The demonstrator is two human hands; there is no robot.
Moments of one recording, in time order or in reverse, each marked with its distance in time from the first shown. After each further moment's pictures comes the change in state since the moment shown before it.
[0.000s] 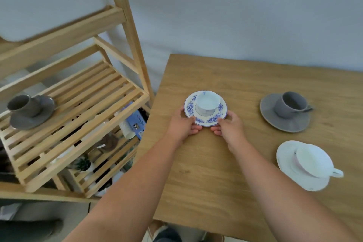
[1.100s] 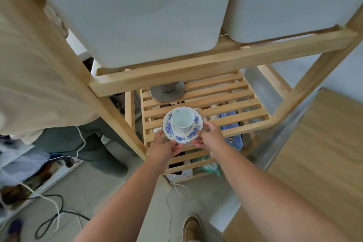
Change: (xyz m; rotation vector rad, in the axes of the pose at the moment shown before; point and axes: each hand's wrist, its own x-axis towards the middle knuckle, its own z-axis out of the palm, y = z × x) left_hand -0.094 -0.048 -0.345 -0.466 0.656 -0.055; right_hand -0.113 -0.002 0.368 -0.334 -0.726 0.172
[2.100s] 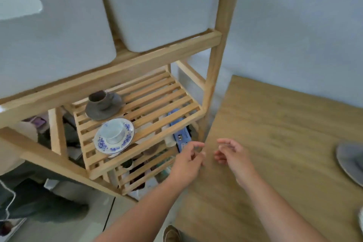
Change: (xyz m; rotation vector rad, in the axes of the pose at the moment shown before) left_hand -0.063 -0.035 0.086 0.617 -0.349 0.341; right_hand -0.068 0.046 -0.110 0.067 0.233 -0.197
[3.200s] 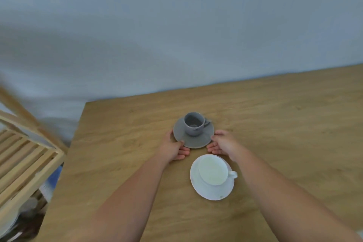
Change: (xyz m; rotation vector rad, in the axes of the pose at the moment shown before) left_hand -0.039 0.153 0.422 0.075 -0.633 -0.049; right_hand -0.123 0.061 -0.462 0.166 0.558 0.192
